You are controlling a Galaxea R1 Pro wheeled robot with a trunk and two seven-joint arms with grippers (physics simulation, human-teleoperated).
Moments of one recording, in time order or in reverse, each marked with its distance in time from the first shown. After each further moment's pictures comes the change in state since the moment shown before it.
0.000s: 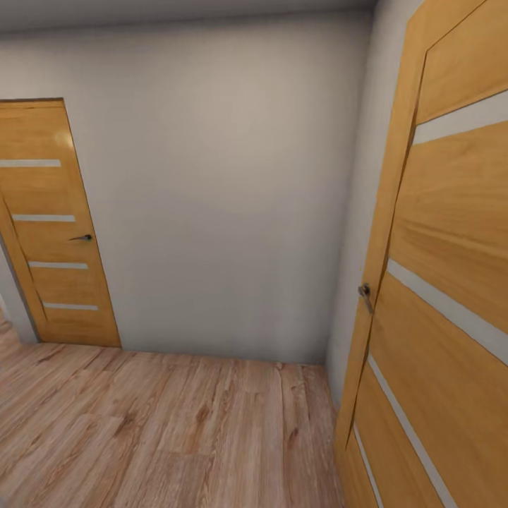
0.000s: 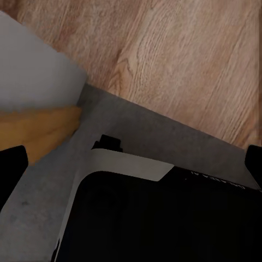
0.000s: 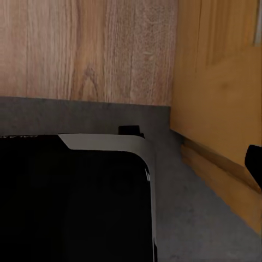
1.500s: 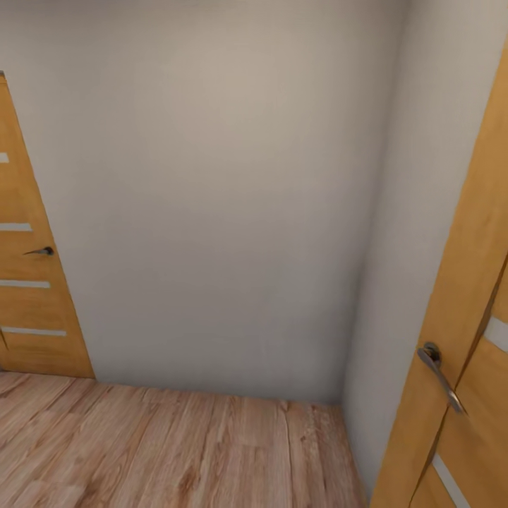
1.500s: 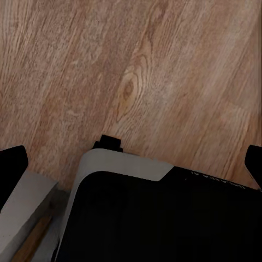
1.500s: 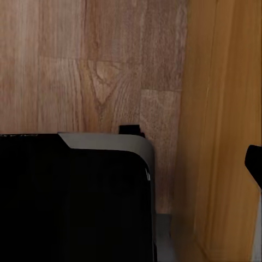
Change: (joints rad) left arm 0.000 0.000 0.000 0.000 0.000 0.000 0.000; right arm 0.000 0.000 0.004 0.000 0.002 0.002 0.002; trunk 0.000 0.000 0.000
